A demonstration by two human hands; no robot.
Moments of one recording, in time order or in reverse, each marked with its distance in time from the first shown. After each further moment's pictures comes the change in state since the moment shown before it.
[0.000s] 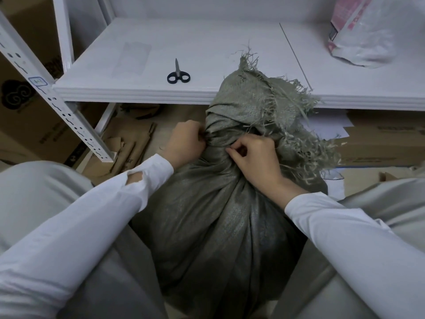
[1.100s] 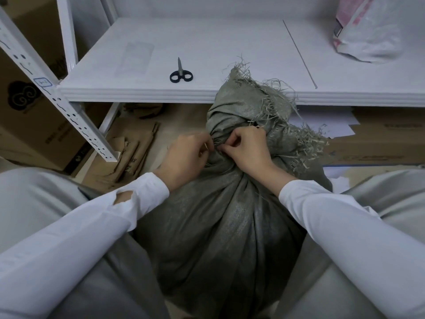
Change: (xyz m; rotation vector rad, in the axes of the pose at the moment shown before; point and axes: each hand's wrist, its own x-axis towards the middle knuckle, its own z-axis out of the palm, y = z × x) left_hand -0.037 -0.013 0.004 -0.013 0.094 0.243; right_hand 0.023 -0.011 0.014 0.087 -0.159 0.218
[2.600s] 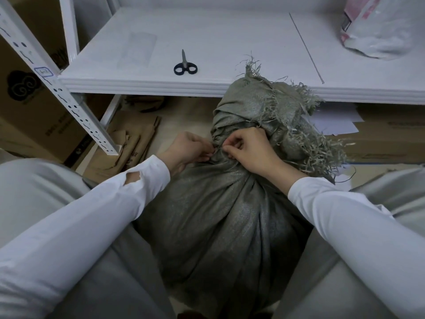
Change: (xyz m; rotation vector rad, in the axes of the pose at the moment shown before) left_hand 0.013 -0.009 0.010 -0.867 -0.205 -0.779; right_hand -0.007 0.002 -0.002 0.038 -0.208 -0.085
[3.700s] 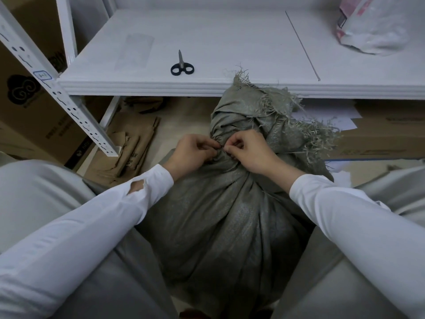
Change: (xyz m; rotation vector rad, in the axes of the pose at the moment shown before) left_hand 0.001 -0.019 0.004 0.316 0.003 0.355; right_hand -0.001 0.013 0.003 0.083 -0.056 0.083
